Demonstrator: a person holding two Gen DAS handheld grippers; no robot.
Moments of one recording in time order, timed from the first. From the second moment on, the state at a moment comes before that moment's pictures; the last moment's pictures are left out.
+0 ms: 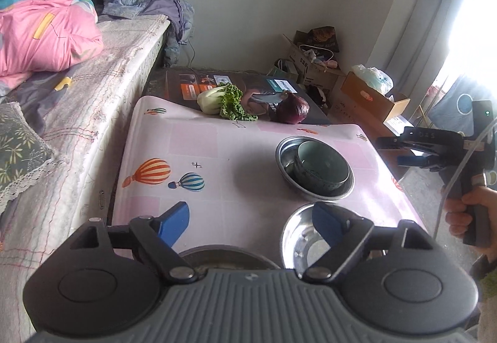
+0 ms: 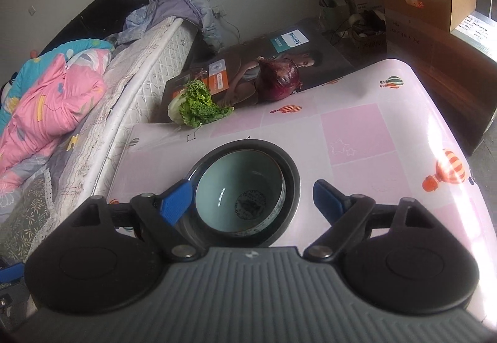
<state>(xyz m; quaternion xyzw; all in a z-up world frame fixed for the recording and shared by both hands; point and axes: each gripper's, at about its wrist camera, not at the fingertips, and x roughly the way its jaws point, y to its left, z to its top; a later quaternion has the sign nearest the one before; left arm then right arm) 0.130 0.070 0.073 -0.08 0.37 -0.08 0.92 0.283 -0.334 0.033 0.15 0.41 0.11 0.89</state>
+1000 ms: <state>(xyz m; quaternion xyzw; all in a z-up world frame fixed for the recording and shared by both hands) -0.039 0.100 -0.042 0.00 0.37 -0.04 0.93 -0.015 -0.220 -0.054 0.20 0.42 0.21 0.86</state>
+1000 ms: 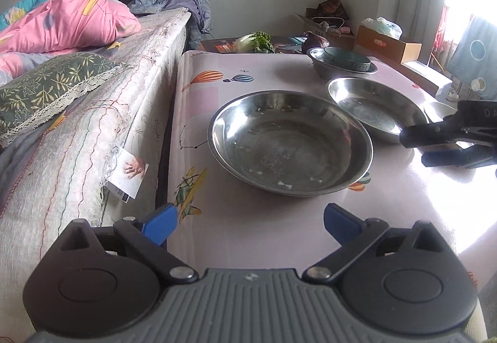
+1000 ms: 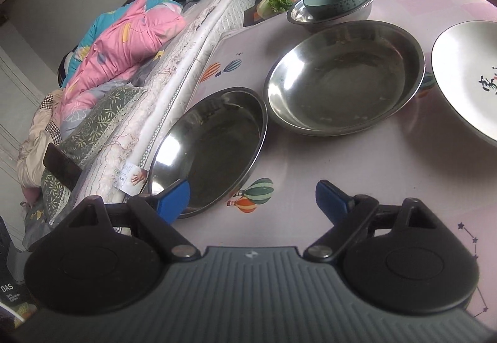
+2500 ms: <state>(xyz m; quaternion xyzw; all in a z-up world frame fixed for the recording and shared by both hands) -0.023 0.090 -0.064 0.01 0.45 -0.06 0.89 -0.027 -0.200 -0.095 0.18 0.44 0.20 0.86</state>
